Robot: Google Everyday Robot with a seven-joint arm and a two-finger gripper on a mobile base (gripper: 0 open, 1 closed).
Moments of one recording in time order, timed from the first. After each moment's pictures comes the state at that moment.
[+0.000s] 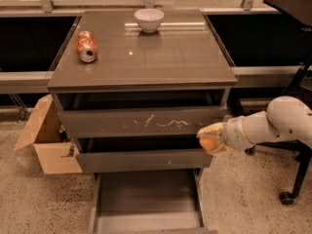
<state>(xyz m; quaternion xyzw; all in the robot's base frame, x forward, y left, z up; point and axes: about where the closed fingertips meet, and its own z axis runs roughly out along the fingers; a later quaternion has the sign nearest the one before) 0.546 -0.192 0.651 -0.87 0.32 -0.02 0.36</state>
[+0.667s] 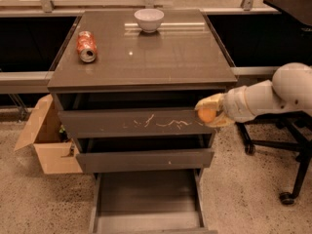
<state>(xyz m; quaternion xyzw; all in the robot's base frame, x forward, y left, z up) 0.589 -0.183 0.737 -0.88 0.28 -0.08 0.38</state>
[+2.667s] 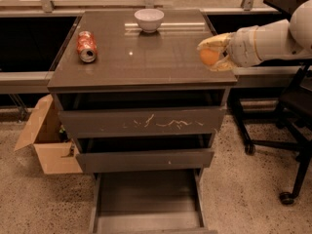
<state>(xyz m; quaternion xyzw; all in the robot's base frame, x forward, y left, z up) 0.673 -0.172 0.896 -0.83 0.27 -0.18 0.44</state>
